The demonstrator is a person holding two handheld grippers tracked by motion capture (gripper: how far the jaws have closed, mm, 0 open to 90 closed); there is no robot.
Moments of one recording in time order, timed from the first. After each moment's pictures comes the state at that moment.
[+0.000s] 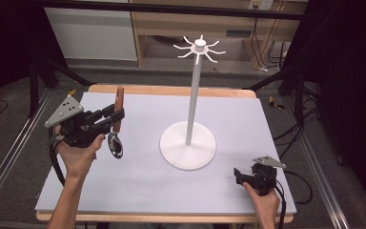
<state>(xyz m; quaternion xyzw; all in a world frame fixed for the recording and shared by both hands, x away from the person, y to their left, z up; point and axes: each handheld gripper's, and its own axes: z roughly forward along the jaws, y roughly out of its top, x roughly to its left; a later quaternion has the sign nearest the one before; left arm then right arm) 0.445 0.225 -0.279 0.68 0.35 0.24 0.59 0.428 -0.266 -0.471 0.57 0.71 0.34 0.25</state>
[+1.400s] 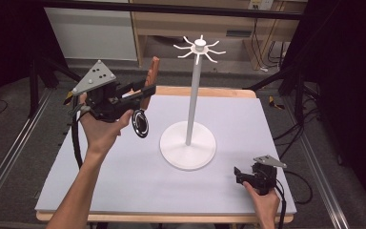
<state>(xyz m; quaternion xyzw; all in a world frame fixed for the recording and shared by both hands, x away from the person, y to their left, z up) 0.457 0.153 -0.202 0.70 0.27 0.25 0.61 0.429 -0.266 -0.470 0.57 0.70 0.34 0.26</state>
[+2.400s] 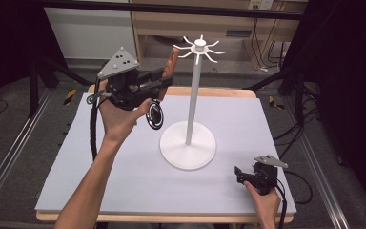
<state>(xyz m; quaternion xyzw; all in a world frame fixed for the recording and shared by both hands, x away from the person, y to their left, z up) 0.476 0.117 -0.188 0.72 0.27 0.24 0.60 0.429 -0.268 -0.468 0.57 0.70 0.35 0.25</state>
